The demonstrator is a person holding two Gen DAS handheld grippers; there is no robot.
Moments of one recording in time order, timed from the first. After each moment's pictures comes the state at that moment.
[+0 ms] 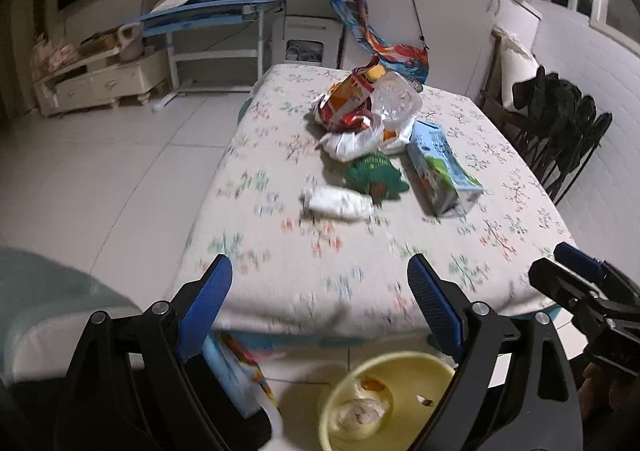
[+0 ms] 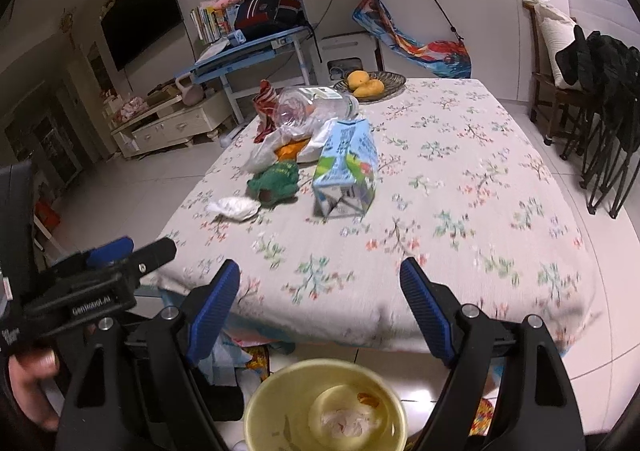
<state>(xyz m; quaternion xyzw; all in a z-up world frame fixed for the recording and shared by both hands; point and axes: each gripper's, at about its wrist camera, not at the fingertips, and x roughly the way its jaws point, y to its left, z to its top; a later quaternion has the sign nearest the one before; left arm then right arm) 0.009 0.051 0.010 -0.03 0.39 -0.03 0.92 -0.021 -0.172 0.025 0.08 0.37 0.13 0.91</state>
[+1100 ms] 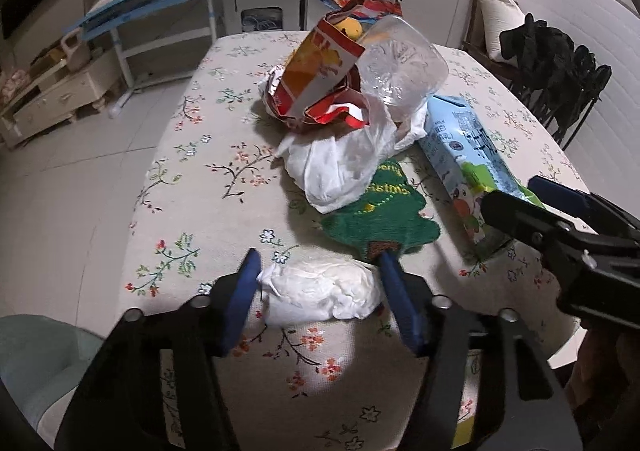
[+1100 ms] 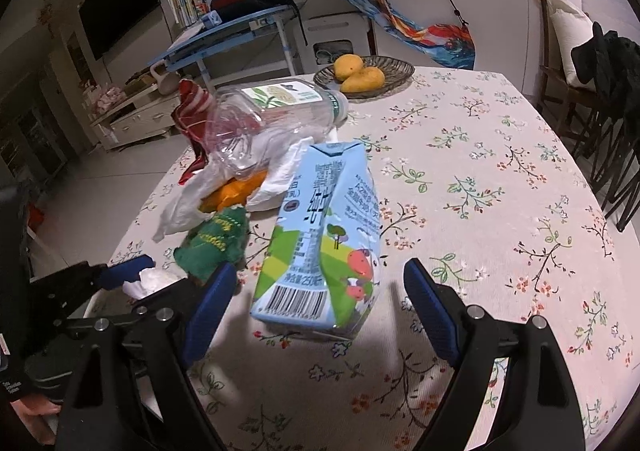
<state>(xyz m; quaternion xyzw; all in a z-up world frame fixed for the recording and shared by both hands) 0.125 0.020 -0.036 0.02 0.45 -0.10 0.89 0.087 -0.159 -0.003 0.07 0.41 0.11 0.90</state>
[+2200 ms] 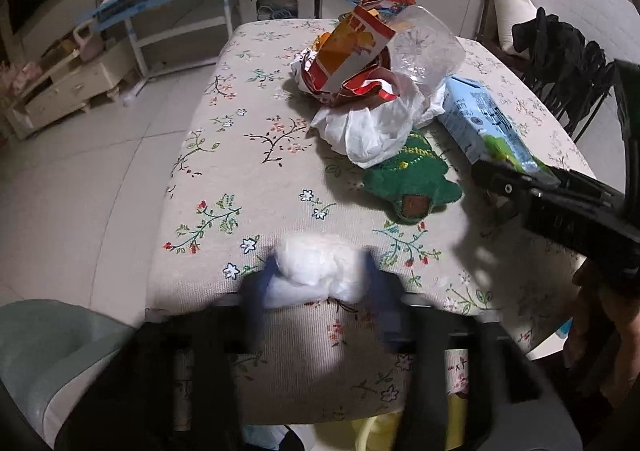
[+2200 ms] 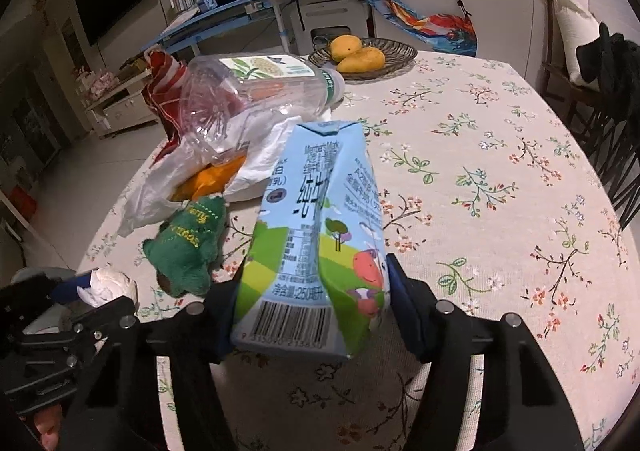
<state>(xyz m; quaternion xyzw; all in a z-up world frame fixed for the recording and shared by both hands) 0.104 0.041 -0.035 0.03 0.46 -0.07 0.88 0.098 -0.159 -0.019 0.07 0.42 0.12 0.90</state>
